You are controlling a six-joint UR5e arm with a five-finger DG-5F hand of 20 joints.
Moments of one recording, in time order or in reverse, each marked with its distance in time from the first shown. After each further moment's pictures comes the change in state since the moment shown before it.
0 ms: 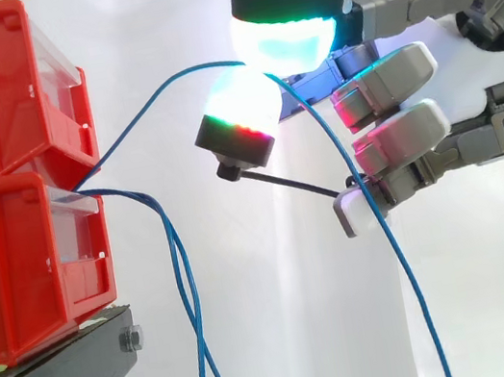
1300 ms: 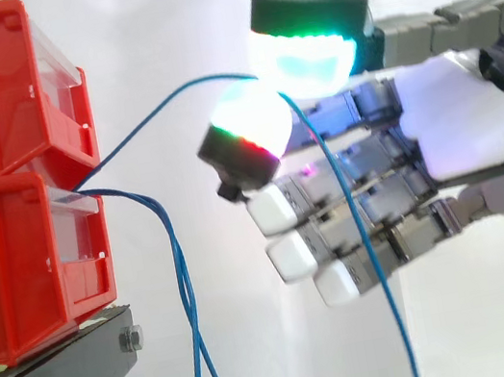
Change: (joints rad) arm 0.006 0.000 -0.094 0.098 -0.009 0.138
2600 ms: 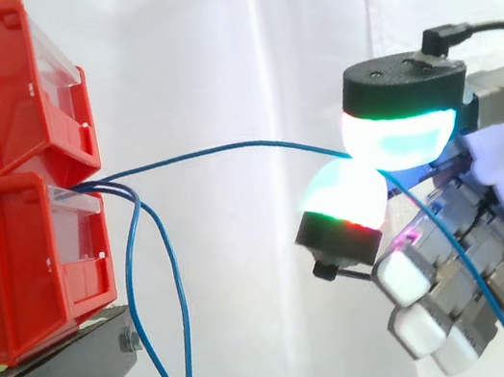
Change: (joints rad) arm -0.001 0.040 -0.063 -0.111 -0.050 0.018
